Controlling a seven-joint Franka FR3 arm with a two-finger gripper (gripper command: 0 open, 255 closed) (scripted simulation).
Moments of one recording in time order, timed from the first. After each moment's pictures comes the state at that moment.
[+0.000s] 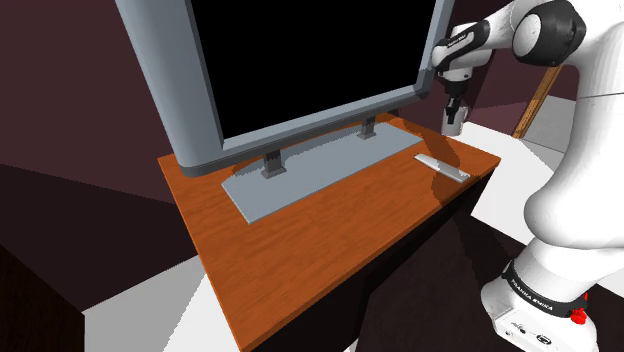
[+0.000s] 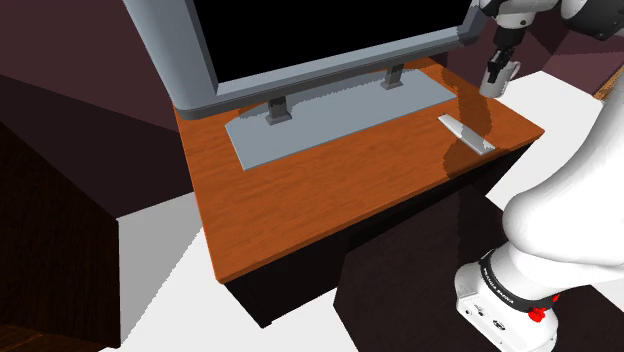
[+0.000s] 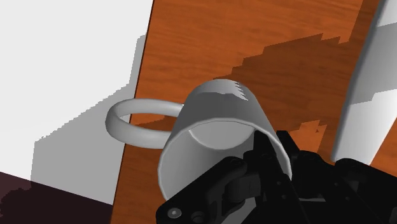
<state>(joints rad) -0.59 0.47 -0.19 -1.57 -0.07 1.95 -0.93</state>
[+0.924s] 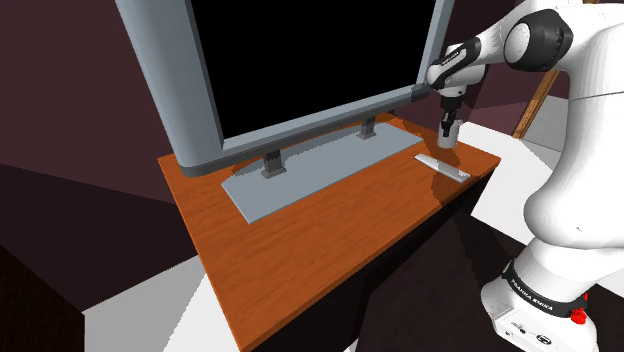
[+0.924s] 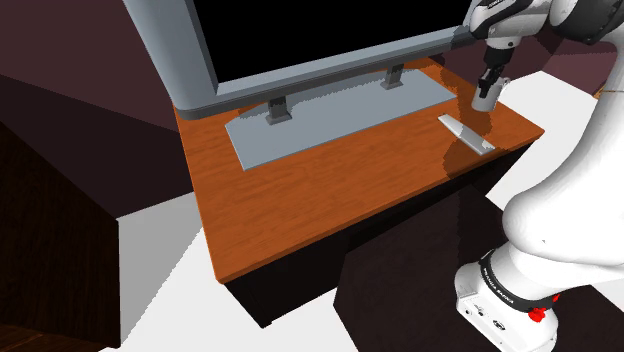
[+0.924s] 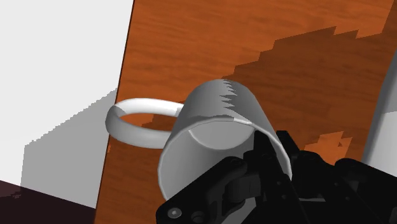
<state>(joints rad) -0.60 0.53 -0.18 -1.63 -0.07 2.07 -0.92</state>
